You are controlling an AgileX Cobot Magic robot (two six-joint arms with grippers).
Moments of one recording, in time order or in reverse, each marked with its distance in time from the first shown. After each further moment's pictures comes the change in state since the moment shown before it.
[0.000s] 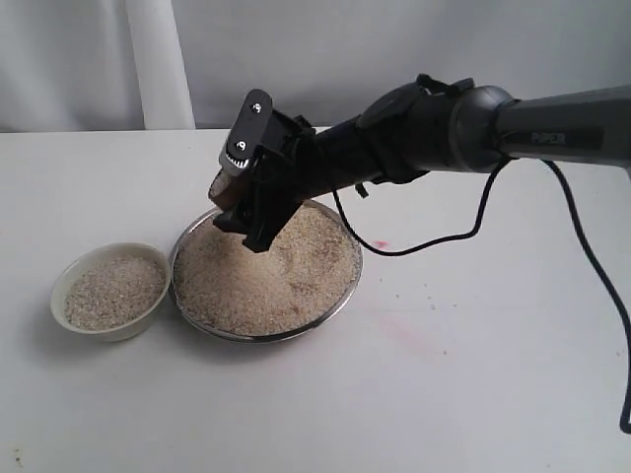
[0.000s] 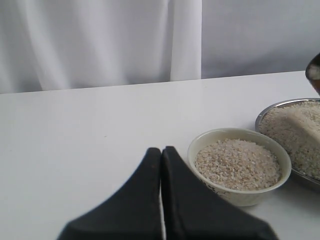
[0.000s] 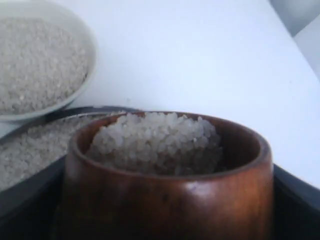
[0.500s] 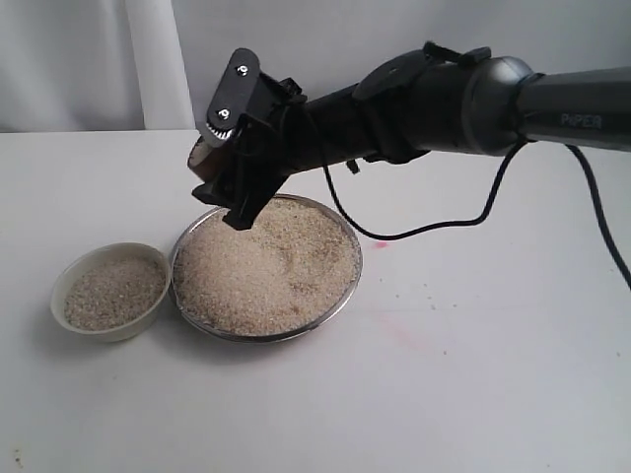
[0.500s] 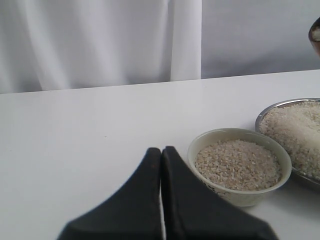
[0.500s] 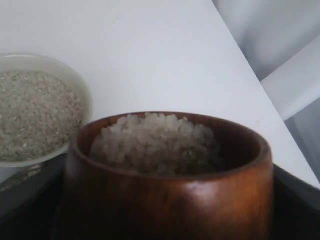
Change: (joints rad) left arm 0.000 0.000 0.000 0.000 0.000 0.000; right arm 0.039 -0.085 0.000 0.024 -0.042 -0.019
